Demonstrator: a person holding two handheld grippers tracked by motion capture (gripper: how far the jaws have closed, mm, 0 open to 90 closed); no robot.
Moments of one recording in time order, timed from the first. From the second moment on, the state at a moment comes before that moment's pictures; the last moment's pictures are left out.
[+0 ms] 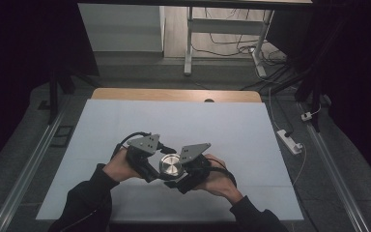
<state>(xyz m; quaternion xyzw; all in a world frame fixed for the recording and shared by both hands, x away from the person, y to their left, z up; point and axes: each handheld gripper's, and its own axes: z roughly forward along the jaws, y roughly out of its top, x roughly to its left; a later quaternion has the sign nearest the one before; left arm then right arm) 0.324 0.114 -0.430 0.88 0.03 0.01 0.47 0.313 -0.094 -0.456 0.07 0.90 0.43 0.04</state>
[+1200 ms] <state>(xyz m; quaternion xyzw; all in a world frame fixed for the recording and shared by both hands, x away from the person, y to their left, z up) 0.316 0.104 -0.430 0.89 0.04 0.03 0.46 0.309 -0.089 -0.458 0.06 0.90 0.43 0.06</state>
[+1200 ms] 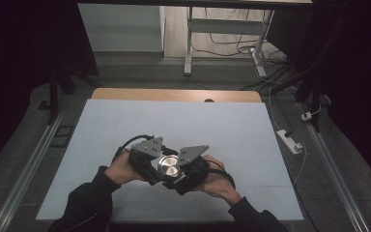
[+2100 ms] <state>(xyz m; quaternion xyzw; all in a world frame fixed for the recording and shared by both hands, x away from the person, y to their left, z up) 0.312 0.108 -0.428 0.90 0.00 0.02 0.44 0.303 -0.086 -0.456 0.06 0.90 0.43 0.05</state>
